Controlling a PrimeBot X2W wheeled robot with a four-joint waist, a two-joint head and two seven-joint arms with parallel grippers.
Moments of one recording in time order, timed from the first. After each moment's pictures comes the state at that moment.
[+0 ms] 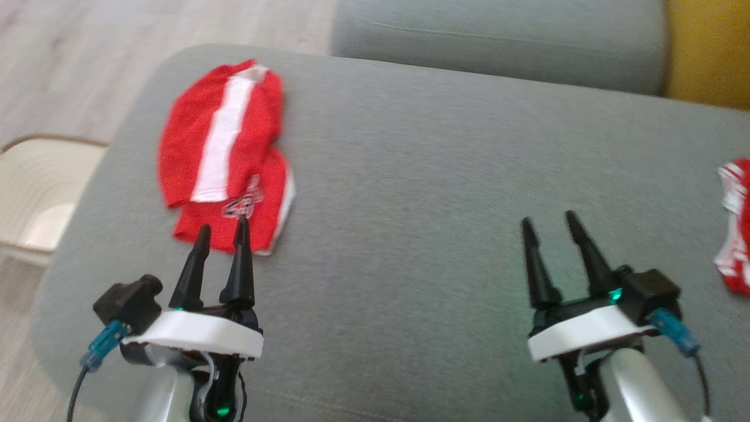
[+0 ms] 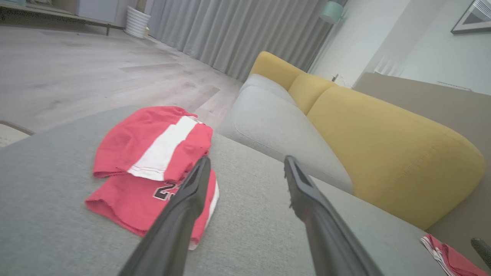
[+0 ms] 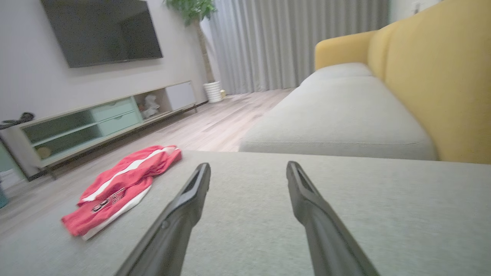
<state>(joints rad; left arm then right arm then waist) -0.08 0.04 -0.18 0.21 -0.50 -0.08 -0.25 -0.11 -0.05 0.18 0.28 0.22 0.12 -0.25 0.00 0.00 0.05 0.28</state>
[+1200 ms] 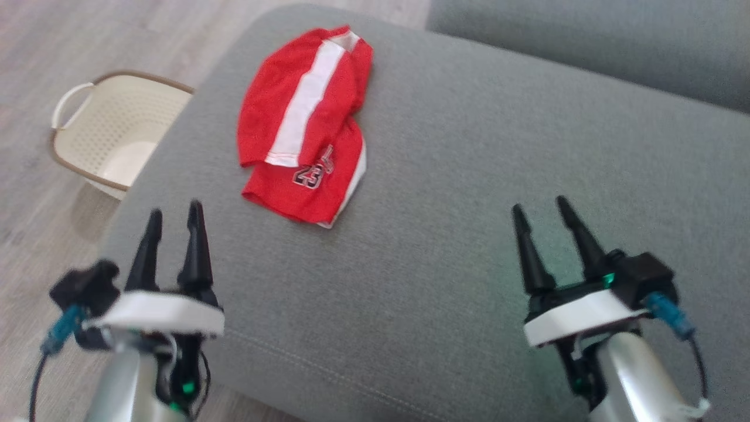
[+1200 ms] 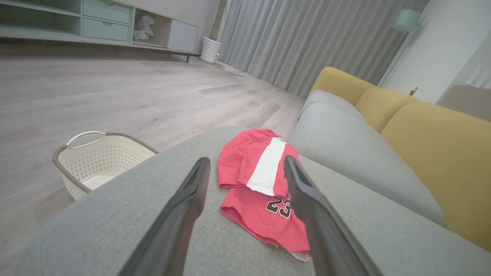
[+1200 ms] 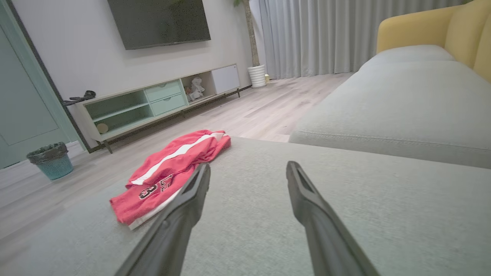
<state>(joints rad) -0.11 0.05 -0.05 0.25 -0.42 -0.10 -0.25 -0.16 -0.05 0.21 0.30 0.21 0.12 -0.24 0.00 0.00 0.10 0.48</state>
